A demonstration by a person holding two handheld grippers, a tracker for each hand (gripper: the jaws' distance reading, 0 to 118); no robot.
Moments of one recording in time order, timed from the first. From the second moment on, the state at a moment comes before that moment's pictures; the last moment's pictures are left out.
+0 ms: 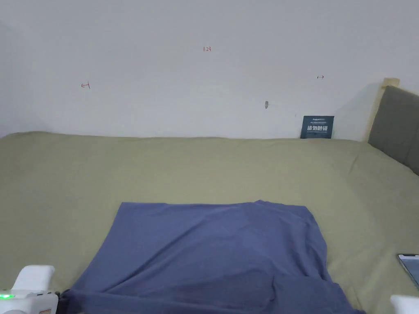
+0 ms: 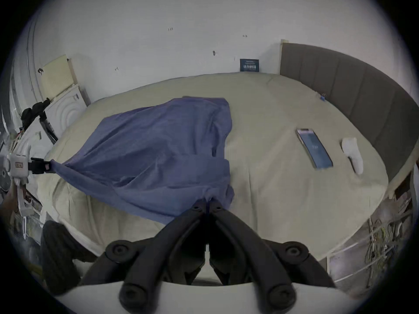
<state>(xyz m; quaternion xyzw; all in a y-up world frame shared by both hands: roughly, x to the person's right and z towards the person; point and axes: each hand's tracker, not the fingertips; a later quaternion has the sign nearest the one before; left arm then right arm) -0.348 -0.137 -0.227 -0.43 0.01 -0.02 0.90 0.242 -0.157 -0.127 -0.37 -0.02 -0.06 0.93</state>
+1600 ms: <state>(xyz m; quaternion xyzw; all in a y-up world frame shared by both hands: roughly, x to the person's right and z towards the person) -0.359 -0.179 -0.223 -0.49 0.00 0.04 0.87 0.257 -0.169 -0.109 -0.39 -0.04 -0.07 0.92</state>
